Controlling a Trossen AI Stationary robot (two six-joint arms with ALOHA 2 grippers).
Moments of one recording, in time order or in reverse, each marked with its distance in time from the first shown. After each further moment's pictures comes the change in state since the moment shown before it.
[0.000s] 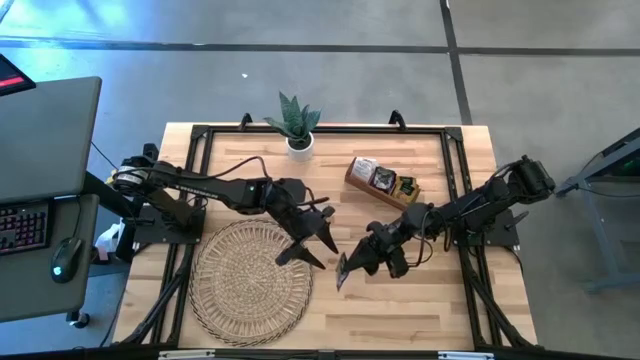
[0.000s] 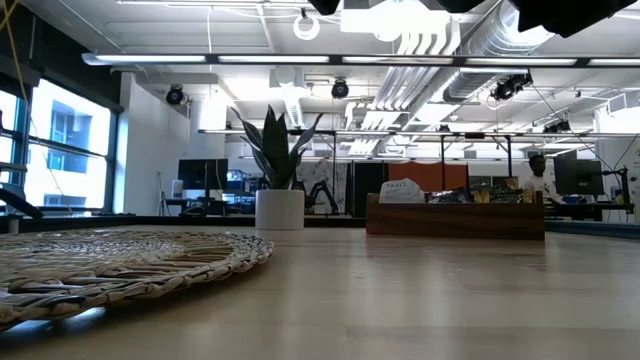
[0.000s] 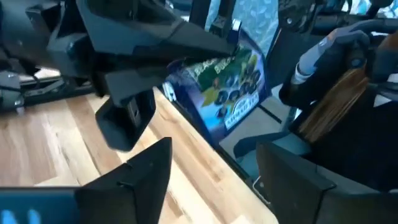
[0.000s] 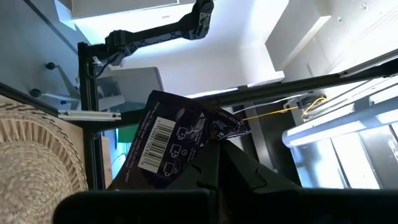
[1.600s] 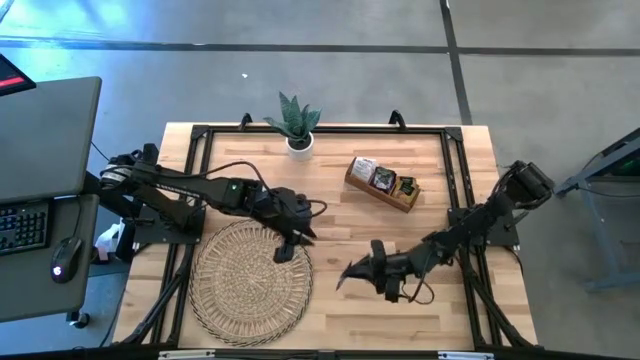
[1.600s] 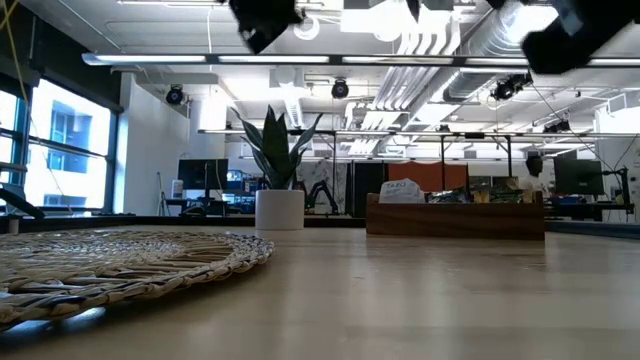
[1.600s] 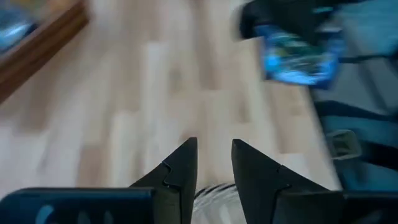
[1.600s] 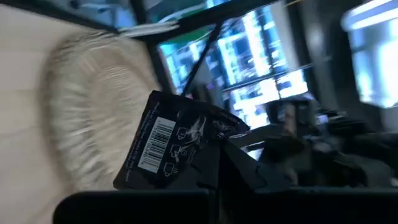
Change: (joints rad) left arm -0.058 -0.118 0.000 -0.483 -0.503 -0.196; right arm 0.302 0.035 -0.064 -0.210 0.766 0.154
